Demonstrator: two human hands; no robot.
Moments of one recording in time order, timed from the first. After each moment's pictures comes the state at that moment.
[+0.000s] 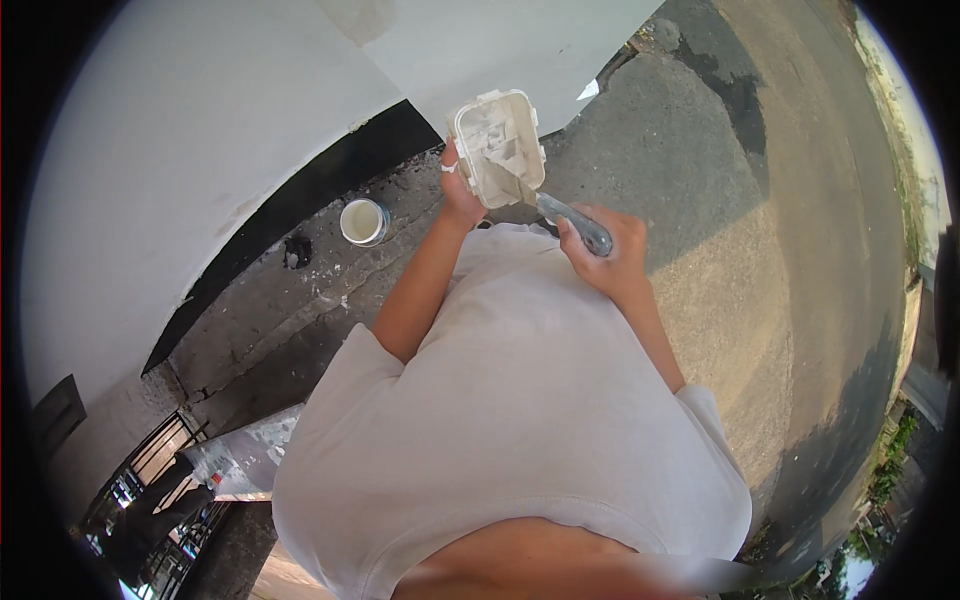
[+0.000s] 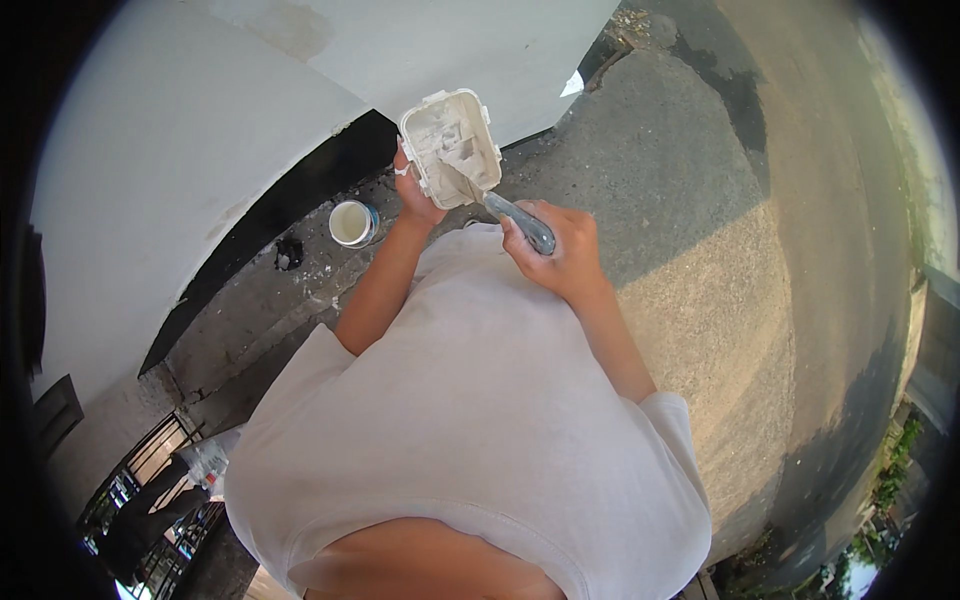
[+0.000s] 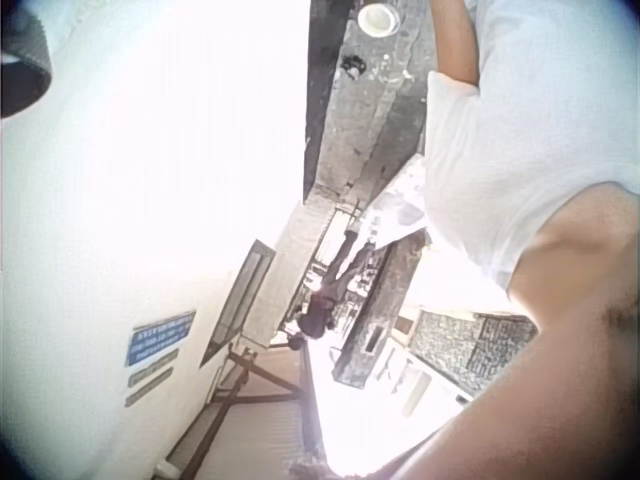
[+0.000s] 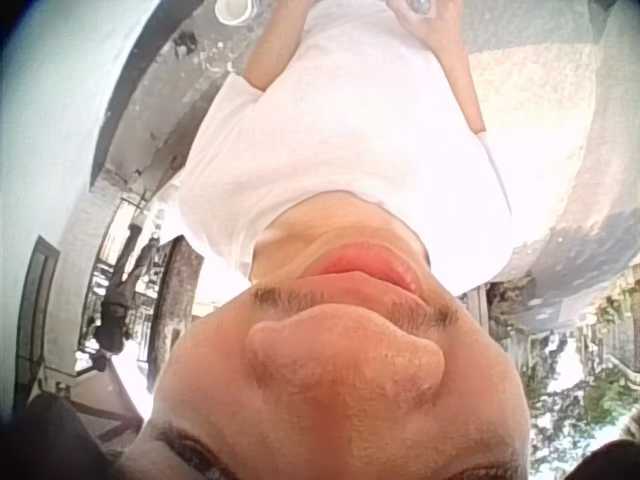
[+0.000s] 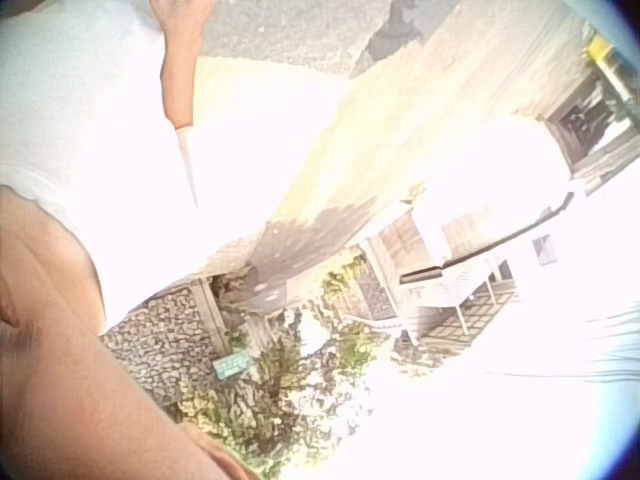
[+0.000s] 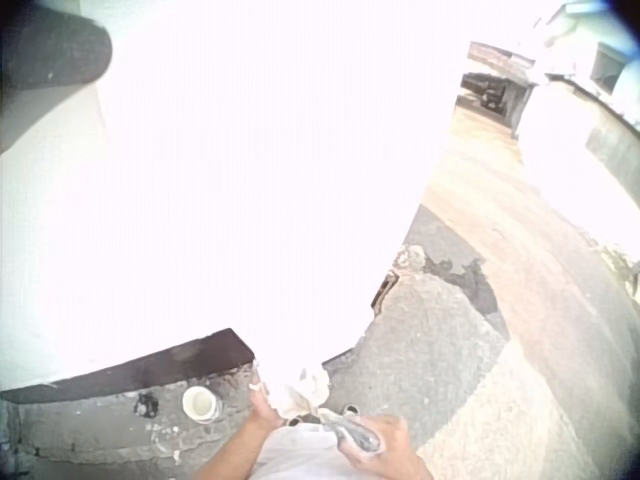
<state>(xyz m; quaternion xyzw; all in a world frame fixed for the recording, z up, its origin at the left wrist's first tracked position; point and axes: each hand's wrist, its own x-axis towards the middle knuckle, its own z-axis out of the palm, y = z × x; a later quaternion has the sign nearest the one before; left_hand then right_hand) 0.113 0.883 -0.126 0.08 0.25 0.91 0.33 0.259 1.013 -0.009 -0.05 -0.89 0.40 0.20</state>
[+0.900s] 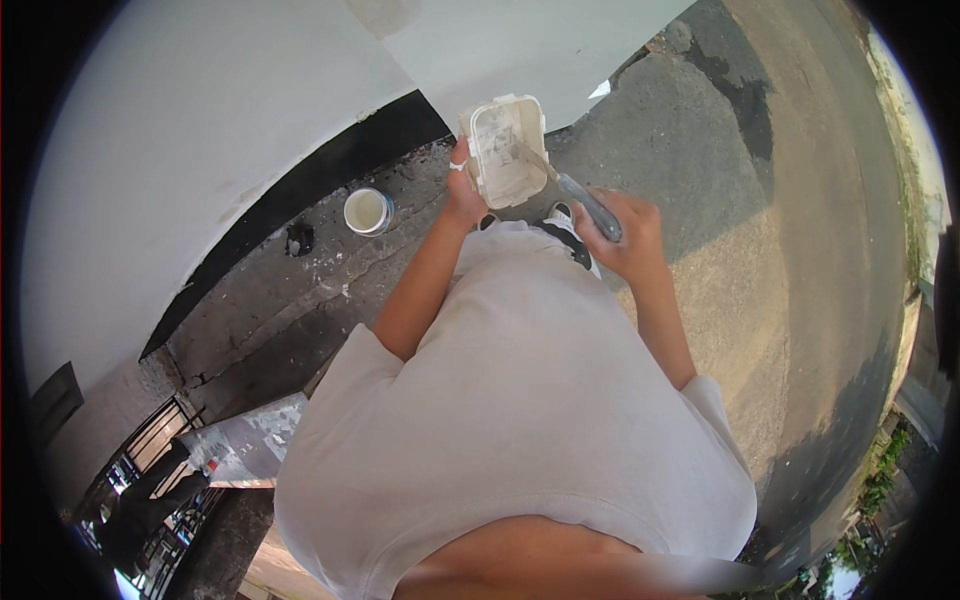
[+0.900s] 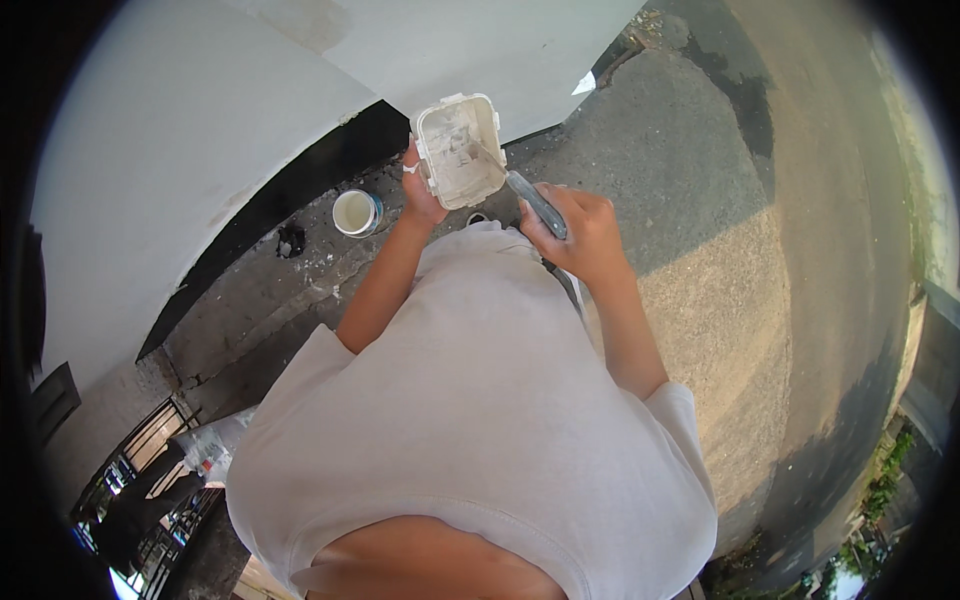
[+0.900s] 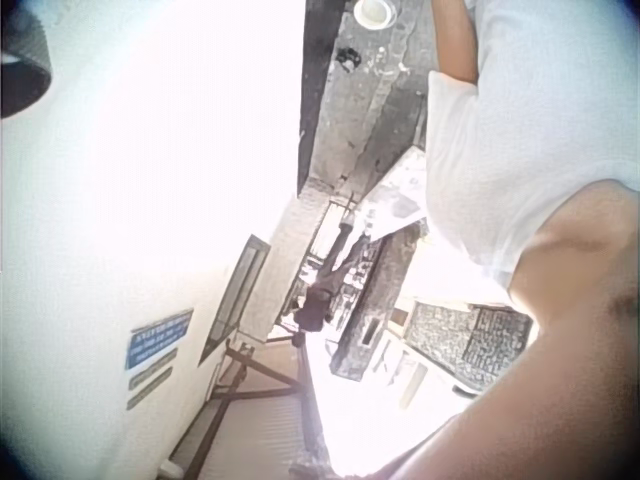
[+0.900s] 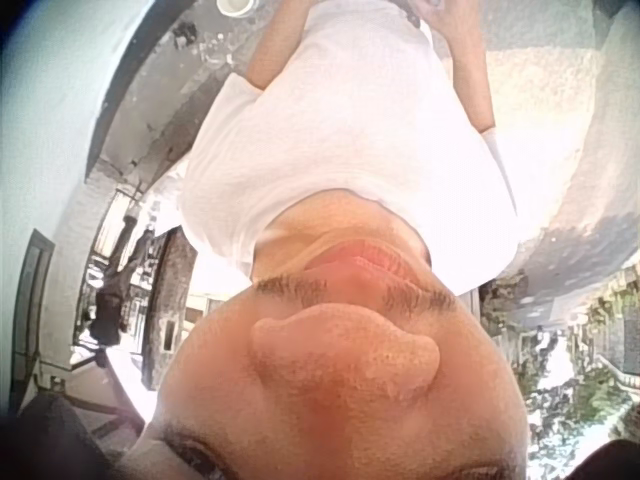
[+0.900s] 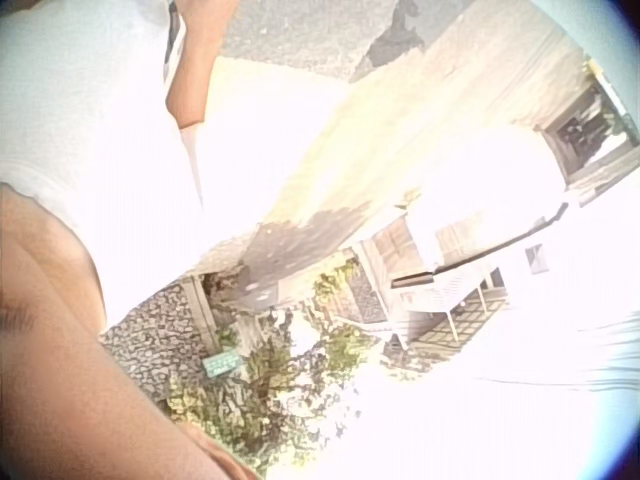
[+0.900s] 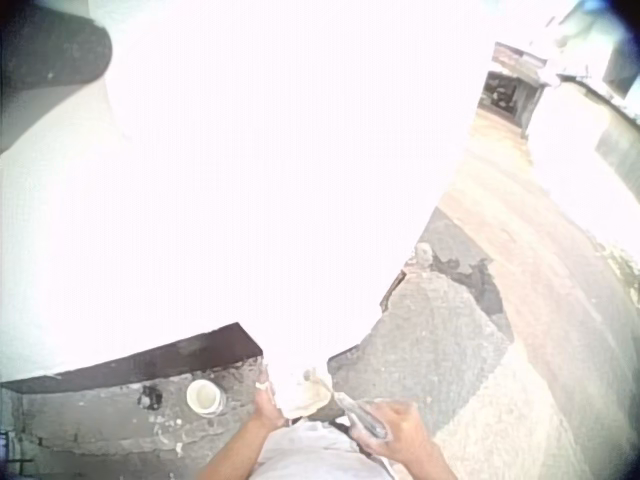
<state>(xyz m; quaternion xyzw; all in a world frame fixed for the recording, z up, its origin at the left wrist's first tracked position) 0.109 0.871 -0.140 0.03 0.27 0.90 0.34 0.242 1.034 -0.016 -0.01 -0.91 0.36 0.19</state>
